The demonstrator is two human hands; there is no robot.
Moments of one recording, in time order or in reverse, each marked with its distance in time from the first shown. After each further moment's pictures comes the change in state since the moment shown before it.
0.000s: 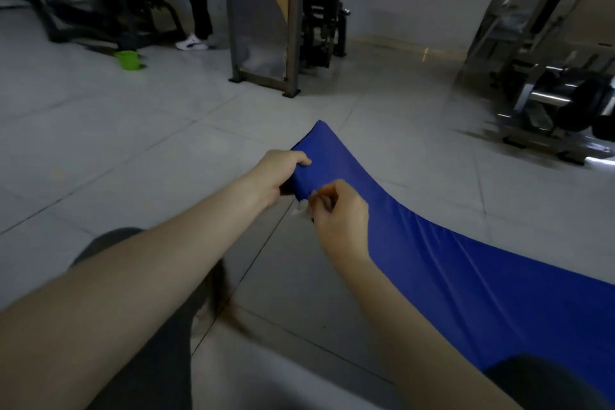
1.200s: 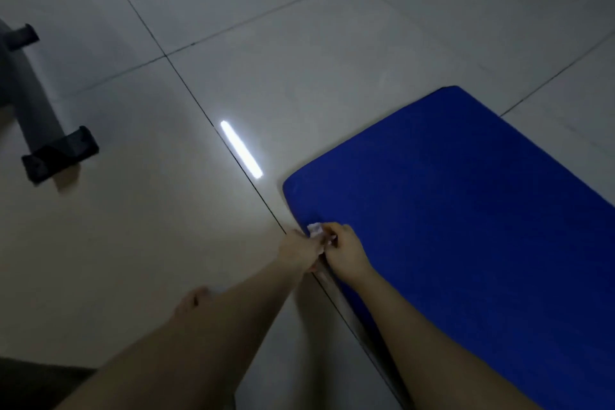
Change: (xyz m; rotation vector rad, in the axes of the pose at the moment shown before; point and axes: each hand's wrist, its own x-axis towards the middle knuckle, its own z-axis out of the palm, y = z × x) left_hand 0.166 -0.372 -0.154 0.171 0.571 -0.618; right_hand -0.010 0.222 0.333 0.010 -1.144 0.250
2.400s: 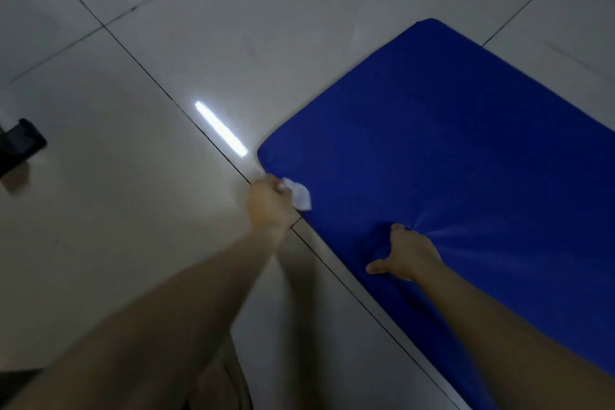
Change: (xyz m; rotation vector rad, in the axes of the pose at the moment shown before) left_hand 0.024 -0.005 -0.005 0.357 0.356 0.446; right_hand -0.050 0.101 -0.061 -0.725 -0.168 0.454
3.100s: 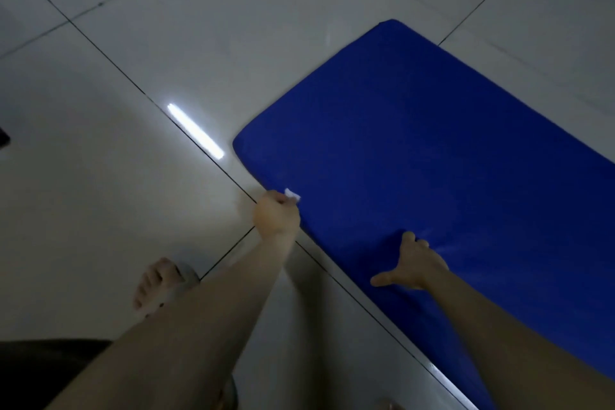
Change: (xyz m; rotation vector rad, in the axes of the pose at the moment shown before) left_hand -0.066 0.018 0.029 -0.346 -0.083 -0.192; right_hand -0.044 0.066 0.028 0.092 -0.044 0.160
